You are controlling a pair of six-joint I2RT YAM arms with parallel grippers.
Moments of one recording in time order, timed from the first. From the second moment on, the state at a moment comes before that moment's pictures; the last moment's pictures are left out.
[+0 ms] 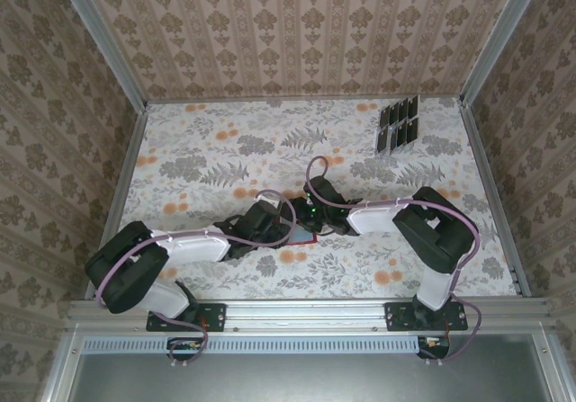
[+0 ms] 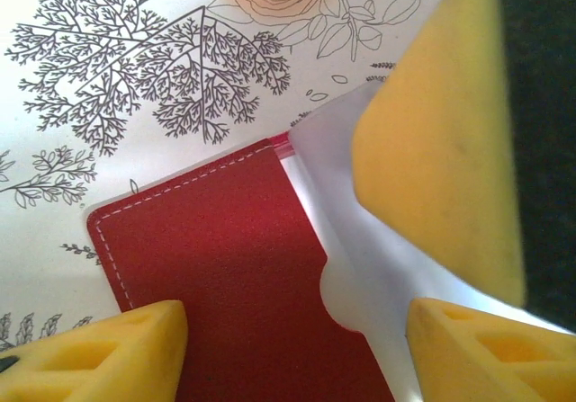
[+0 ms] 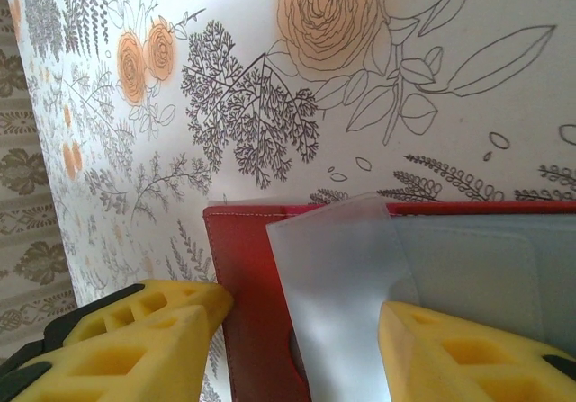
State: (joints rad) left arm -0.90 1.43 0.53 0.00 -0.16 -0.48; right arm 0.73 1.79 0.84 0.19 -0.25 1.12
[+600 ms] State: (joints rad) left arm -0.90 1.45 0.52 0.04 -0.18 -0.49; right arm 0.69 1.64 0.82 0.03 -0.21 1.02
